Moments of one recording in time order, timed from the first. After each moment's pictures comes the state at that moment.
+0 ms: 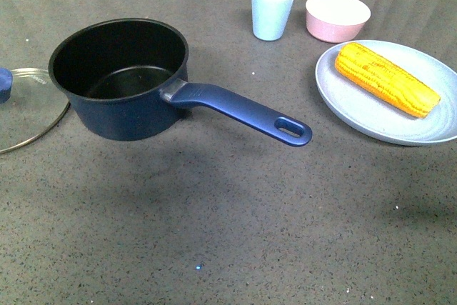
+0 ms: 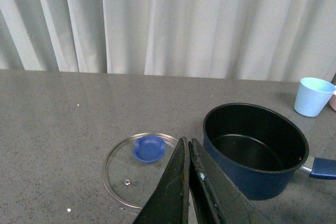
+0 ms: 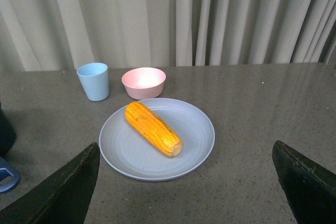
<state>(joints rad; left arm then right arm) 0.00 0.27 0.01 0.27 0.00 -0.01 0.00 0.00 0.02 0.00 0.00 0.00</state>
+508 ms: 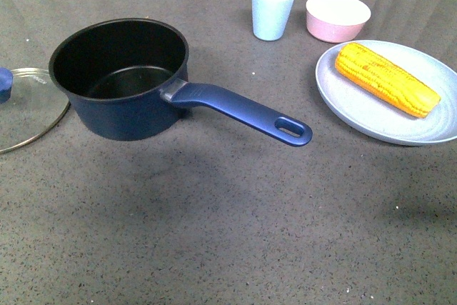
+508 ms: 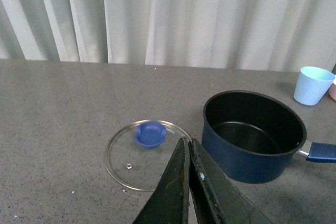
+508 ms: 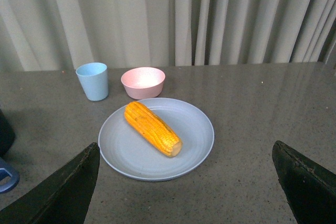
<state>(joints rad) 0.00 0.03 0.01 0.01 0.00 -0.01 0.00 0.00 0.02 0.00 0.00 0.00</state>
